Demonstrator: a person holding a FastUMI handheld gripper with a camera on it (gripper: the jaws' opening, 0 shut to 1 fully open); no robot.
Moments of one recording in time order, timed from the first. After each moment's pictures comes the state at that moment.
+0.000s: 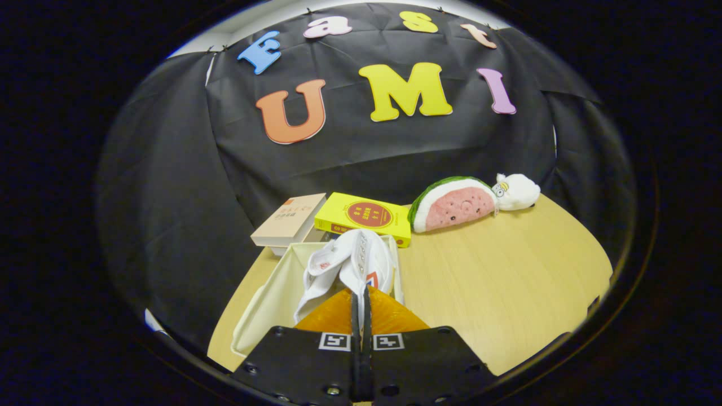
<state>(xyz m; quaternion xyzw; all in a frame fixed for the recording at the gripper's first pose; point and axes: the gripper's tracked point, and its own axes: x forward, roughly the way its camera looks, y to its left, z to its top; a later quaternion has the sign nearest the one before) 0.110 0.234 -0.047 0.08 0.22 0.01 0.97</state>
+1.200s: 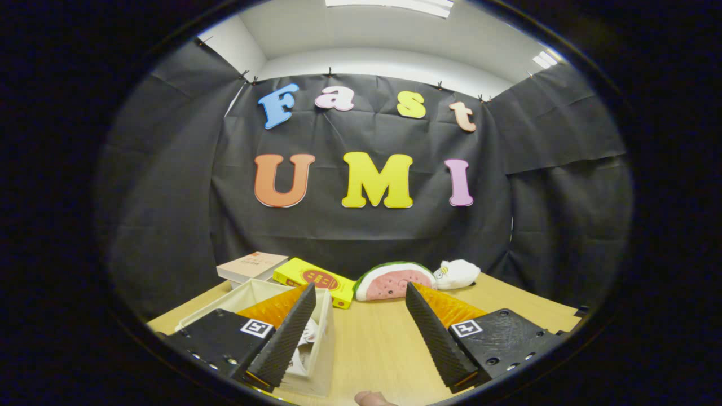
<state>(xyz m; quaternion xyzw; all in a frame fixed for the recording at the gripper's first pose) 0.037 0.142 0.020 -0.03 -0.03 -0.07 1.00</state>
